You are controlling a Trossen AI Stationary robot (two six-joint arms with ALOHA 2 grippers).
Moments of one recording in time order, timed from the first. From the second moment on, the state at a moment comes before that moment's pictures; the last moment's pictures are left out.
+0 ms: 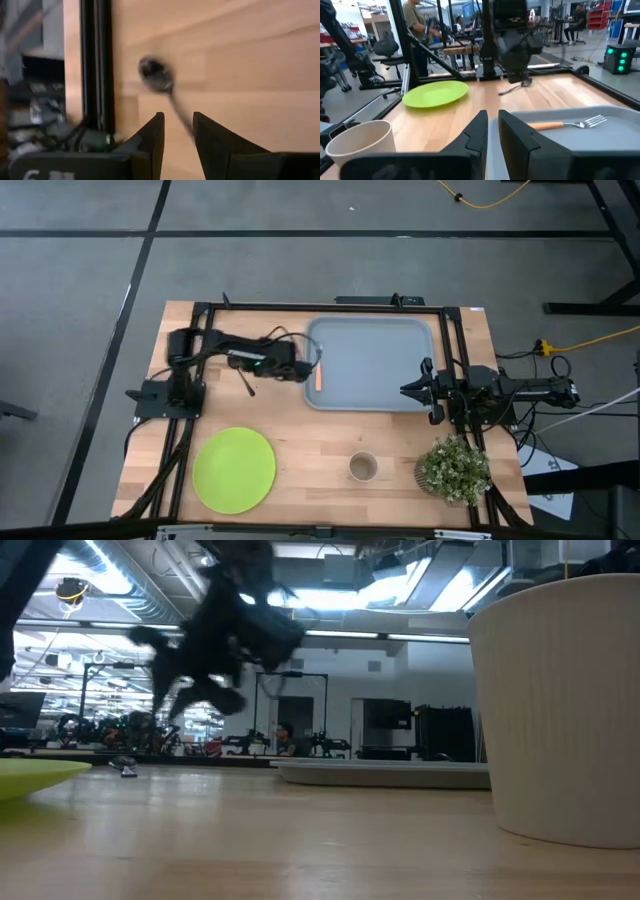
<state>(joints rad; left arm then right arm) 0.14 1.90 1.30 -1.52 -0.44 -1.49 0.04 0.02 0.01 0.02 0.00 0.10</state>
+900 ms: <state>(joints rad) 0.20 1.57 0.73 -0.95 -0.33 -1.96 0.04 0.04 0.01 0.02 0.00 0.10</state>
